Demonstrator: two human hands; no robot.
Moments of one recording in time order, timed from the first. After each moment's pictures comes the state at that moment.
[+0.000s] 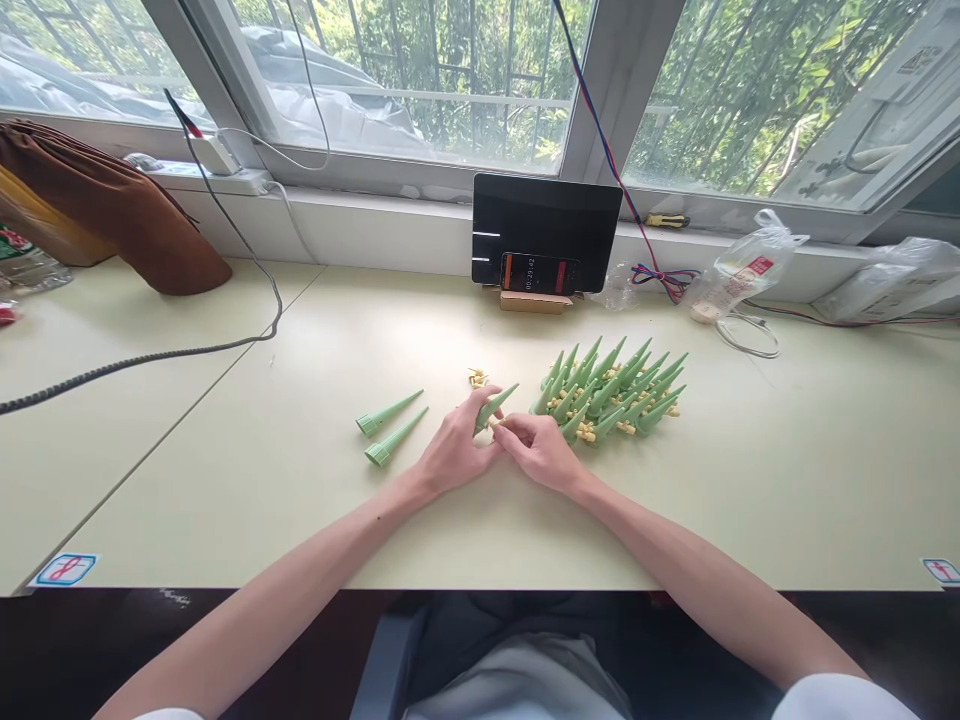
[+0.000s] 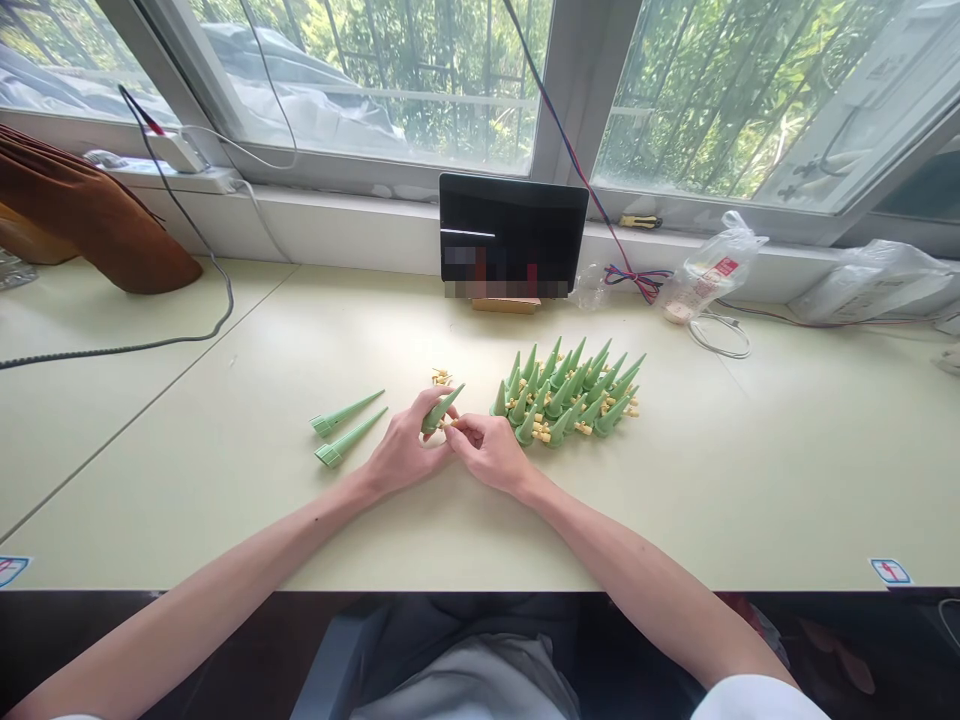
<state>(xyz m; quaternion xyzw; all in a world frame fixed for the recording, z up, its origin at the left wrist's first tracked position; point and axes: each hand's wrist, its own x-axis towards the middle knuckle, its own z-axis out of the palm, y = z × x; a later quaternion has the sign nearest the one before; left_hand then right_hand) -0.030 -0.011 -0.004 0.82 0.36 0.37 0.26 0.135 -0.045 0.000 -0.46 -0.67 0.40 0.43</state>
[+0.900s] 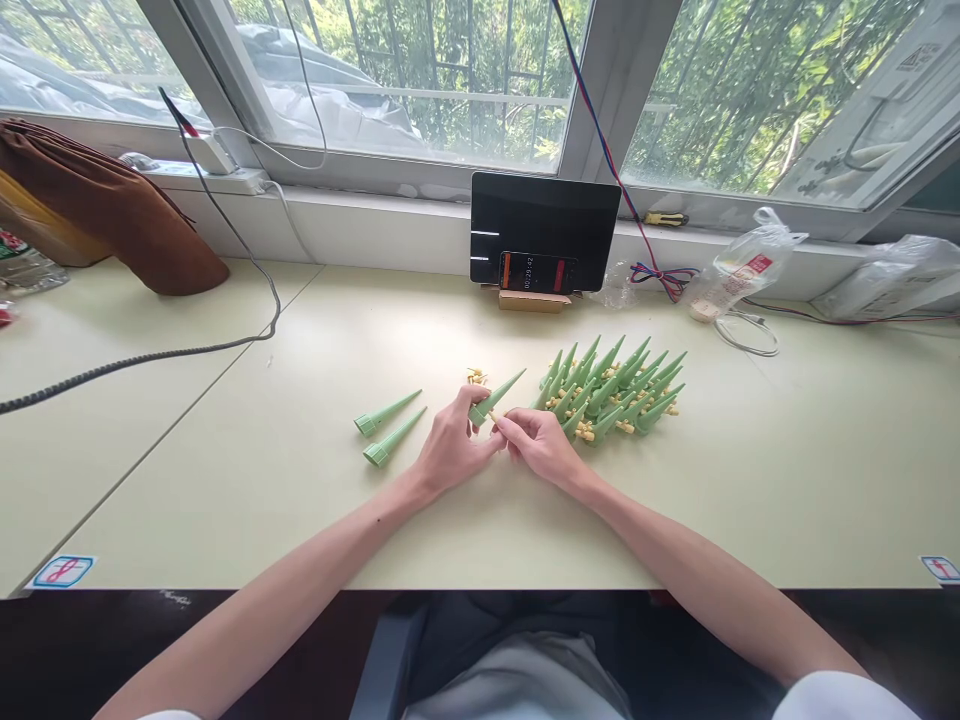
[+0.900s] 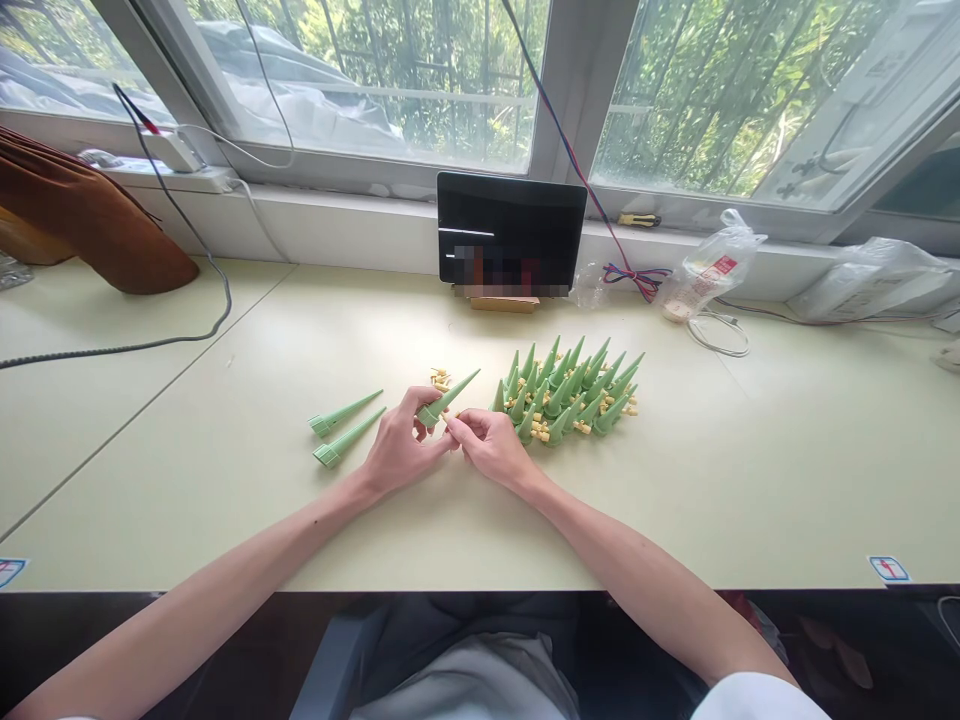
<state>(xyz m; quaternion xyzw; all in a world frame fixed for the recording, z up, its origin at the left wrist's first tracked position) -0.027 -0.012 -0.003 0.79 0.41 0.41 0.21 0.137 -0.041 -0.003 -0.45 -0.61 0.47 0.45</state>
